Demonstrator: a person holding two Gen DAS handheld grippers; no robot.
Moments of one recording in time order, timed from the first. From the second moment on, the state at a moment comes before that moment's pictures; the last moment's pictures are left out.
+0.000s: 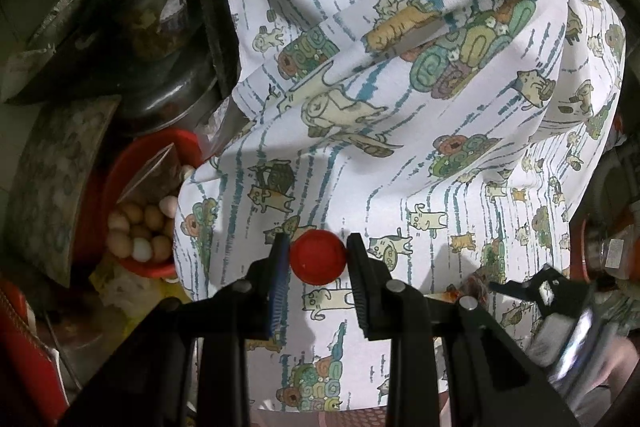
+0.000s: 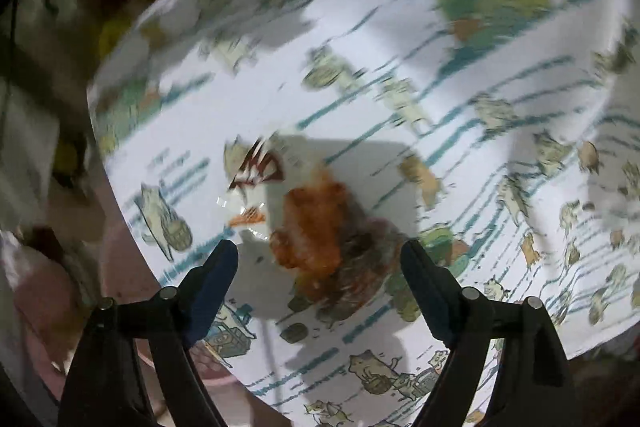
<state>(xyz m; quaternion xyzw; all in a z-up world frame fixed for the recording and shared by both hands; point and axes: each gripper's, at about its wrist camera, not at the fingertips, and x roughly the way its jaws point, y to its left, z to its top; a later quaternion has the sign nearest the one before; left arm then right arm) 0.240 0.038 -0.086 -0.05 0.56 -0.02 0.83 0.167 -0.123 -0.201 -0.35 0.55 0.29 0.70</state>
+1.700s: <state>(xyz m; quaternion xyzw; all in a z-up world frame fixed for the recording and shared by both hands) 0.093 -0.026 -0.028 -0.07 0.50 -0.05 0.86 0.070 -0.255 -0.026 0.18 0.44 0.11 0.87</state>
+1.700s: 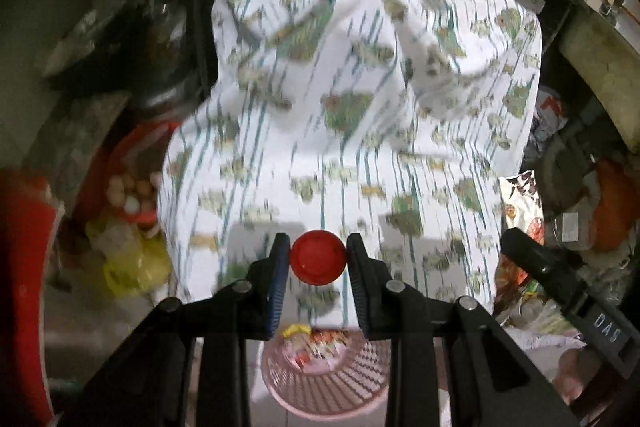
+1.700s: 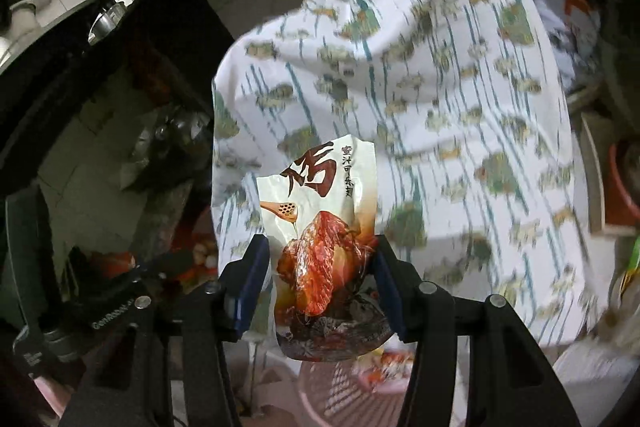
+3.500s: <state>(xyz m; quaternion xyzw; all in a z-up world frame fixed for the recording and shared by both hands) 0.025 -0.050 -0.162 0.01 0.56 -0.03 0.83 0.028 -0.232 -0.180 0.08 0.57 0.03 0.82</state>
